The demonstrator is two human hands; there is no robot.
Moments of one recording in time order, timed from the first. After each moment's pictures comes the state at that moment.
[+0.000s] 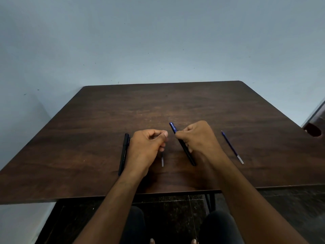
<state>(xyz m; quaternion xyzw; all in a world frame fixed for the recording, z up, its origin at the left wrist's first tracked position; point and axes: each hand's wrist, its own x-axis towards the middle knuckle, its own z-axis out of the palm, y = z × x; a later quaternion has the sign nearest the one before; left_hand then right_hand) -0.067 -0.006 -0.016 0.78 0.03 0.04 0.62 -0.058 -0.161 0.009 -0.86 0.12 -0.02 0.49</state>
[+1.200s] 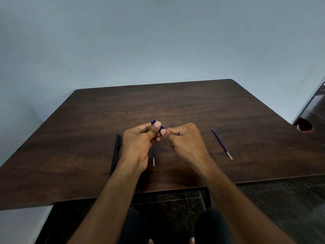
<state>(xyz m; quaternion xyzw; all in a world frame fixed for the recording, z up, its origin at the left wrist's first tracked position) -0.065 -0.026 -0.004 0.58 0.07 0.01 0.81 -0.085 -0.160 0.000 -0.82 -0.01 -0.08 0.57</state>
